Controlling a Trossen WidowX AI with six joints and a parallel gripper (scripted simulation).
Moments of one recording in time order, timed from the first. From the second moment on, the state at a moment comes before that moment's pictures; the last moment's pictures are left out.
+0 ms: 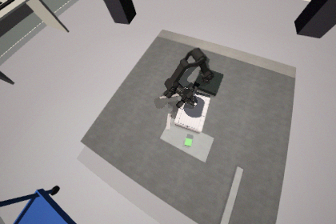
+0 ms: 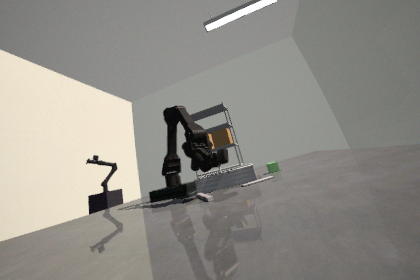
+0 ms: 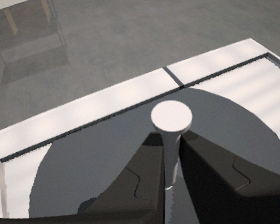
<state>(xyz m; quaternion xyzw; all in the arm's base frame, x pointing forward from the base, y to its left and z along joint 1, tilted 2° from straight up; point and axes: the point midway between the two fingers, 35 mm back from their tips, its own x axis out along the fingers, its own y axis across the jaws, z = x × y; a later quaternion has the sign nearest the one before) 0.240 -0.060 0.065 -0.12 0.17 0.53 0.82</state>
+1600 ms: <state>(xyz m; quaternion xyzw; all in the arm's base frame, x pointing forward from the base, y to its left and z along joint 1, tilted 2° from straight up) 0.239 -0.061 0.066 -0.13 0.17 0.53 0.82</state>
